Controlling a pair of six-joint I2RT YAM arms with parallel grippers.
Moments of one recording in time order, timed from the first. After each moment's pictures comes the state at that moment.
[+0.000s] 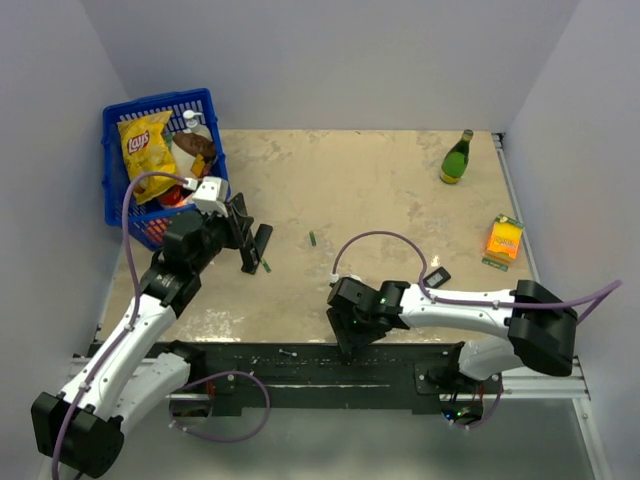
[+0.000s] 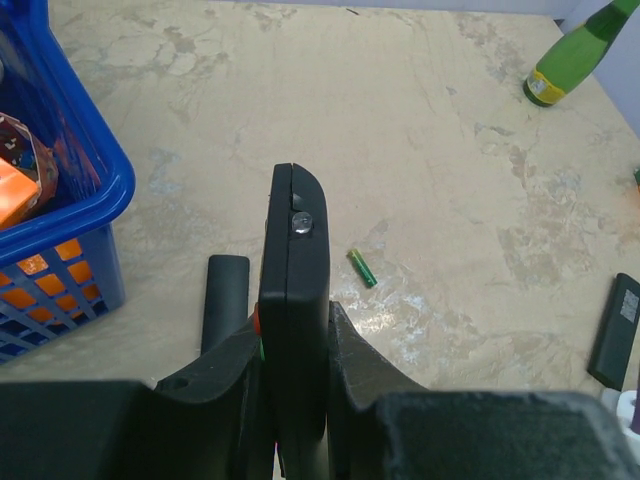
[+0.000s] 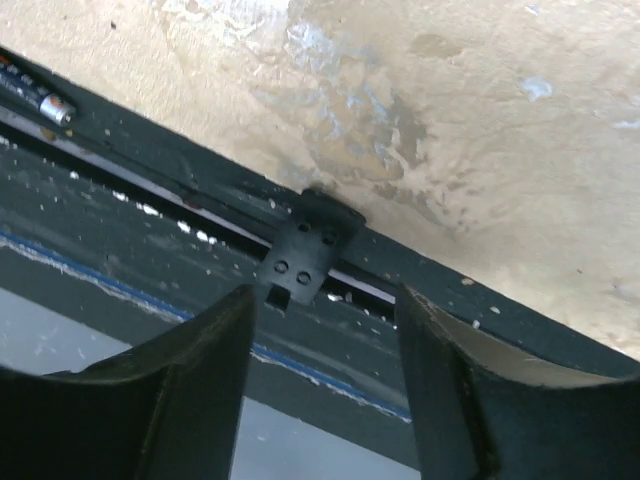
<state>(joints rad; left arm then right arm) -0.35 0.84 0.69 -0.10 0.03 -0.27 1.16 1.37 0.78 -0.65 0.01 0.78</state>
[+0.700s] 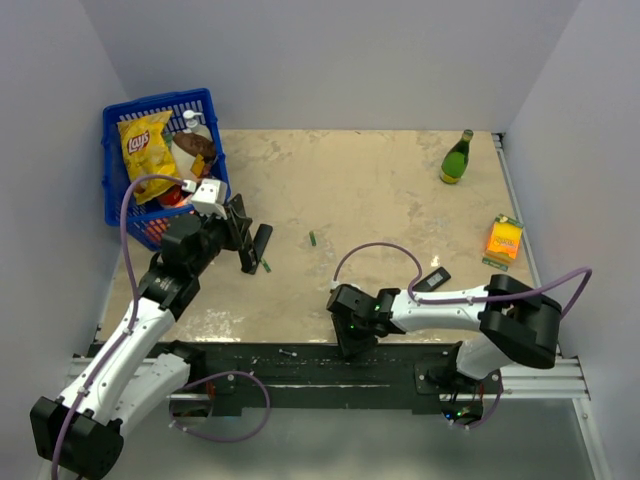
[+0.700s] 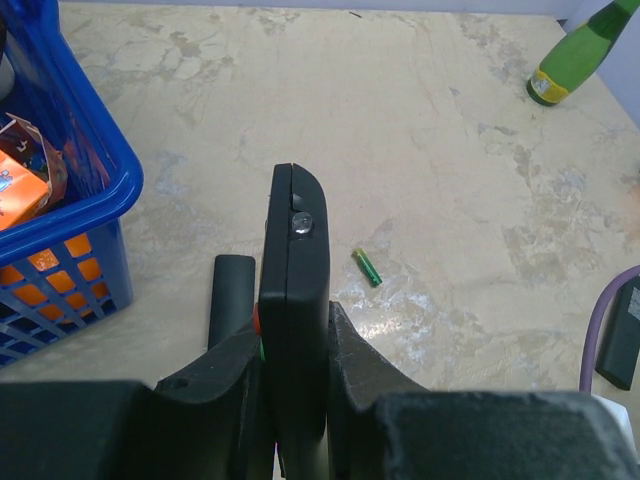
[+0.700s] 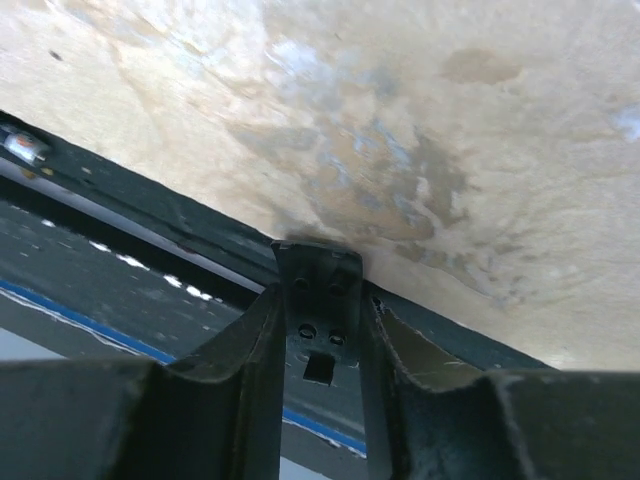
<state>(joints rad) -0.35 0.81 0.68 -0.10 0.03 -0.25 1.16 1.48 0.67 -0.43 -0.05 0.86</state>
